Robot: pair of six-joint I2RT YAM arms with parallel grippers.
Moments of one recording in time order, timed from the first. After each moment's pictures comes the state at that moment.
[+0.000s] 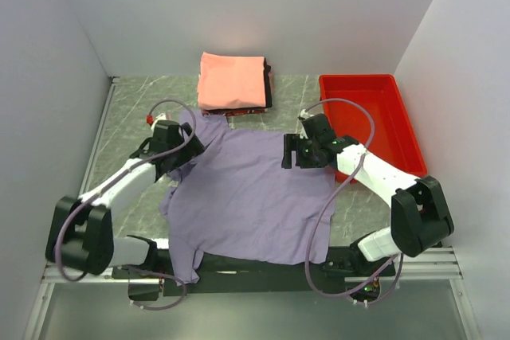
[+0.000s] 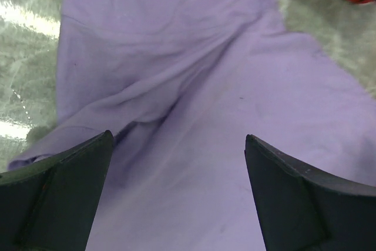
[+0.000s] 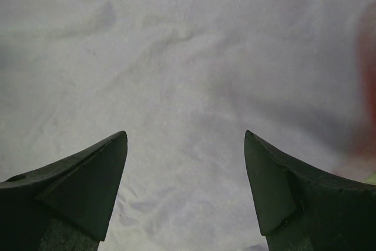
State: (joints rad) left arm -0.27 1.27 0.74 -0.22 -0.09 -0.76; right arm 0.46 1.42 0.94 -0.46 -0.08 0.40
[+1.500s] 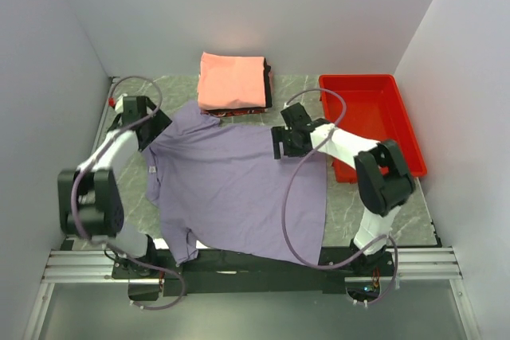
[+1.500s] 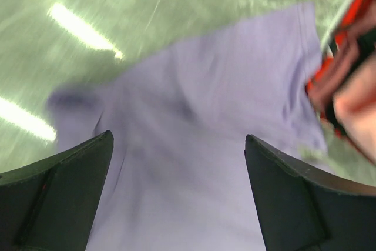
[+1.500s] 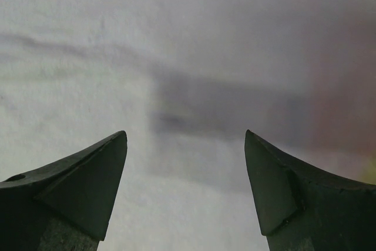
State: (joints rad) left arm 0.04 1.60 1.07 -0.27 -0.15 -0.72; right arm 0.49 1.82 1.21 -0.46 0.06 0.34
